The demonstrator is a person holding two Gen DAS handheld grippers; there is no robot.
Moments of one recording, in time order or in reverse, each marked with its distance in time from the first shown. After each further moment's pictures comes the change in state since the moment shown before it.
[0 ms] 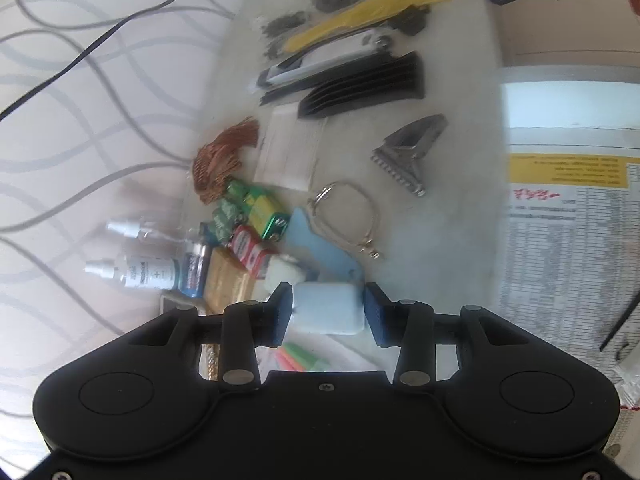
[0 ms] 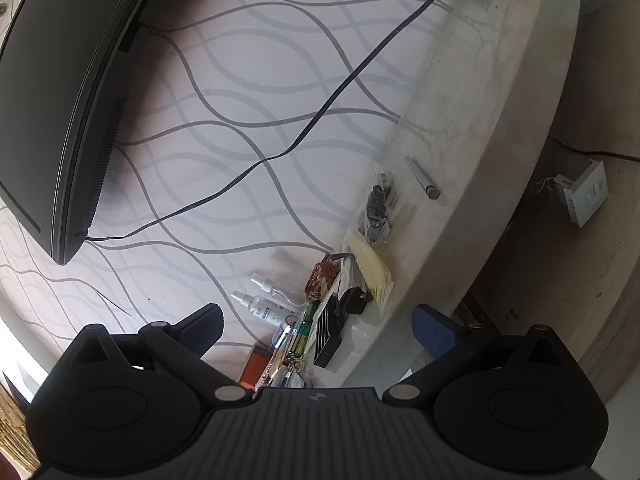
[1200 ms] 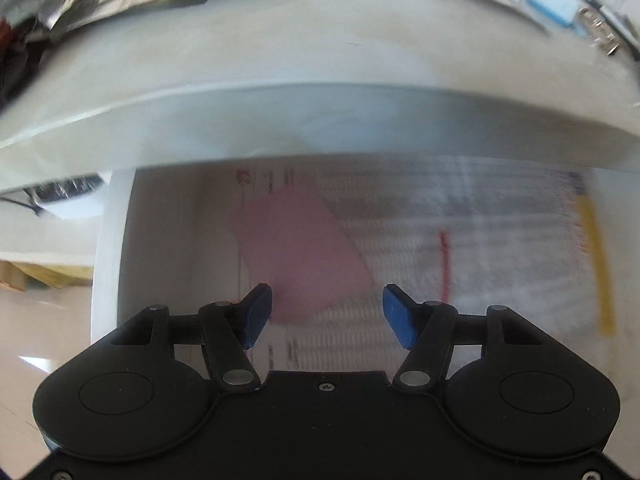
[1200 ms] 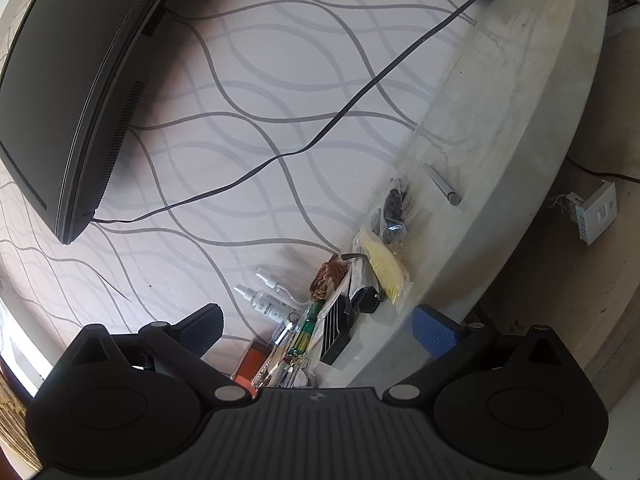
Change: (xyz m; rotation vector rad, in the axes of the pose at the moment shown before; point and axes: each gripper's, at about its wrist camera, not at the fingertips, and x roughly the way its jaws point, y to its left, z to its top) left arm 0.061 -0.053 -0.180 -1.384 0.328 -0.279; right arm -0.005 0.013 -0.005 -0.085 -0.012 0.001
